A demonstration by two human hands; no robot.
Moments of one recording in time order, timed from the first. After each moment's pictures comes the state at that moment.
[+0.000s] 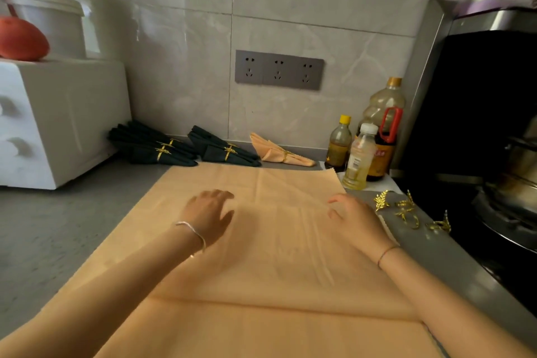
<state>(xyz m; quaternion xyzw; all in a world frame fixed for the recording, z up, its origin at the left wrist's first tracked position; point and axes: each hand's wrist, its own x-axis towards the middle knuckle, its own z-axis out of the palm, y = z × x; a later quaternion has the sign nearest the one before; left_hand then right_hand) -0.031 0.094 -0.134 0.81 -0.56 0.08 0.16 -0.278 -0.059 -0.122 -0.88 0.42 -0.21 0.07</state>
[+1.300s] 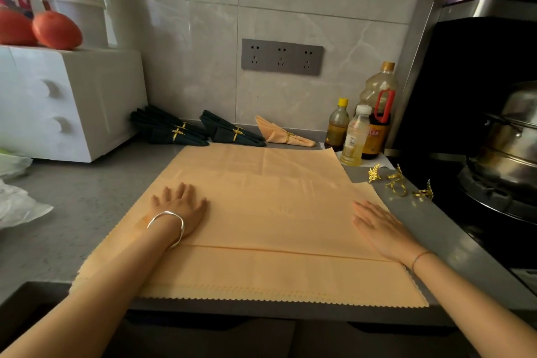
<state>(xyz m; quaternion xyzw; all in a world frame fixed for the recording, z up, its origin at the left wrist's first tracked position) -0.011 0.165 -0.169 0.92 -0.39 -0.02 0.06 -0.367 -0.025 -0.166 -0.88 0.46 -0.05 0.09</state>
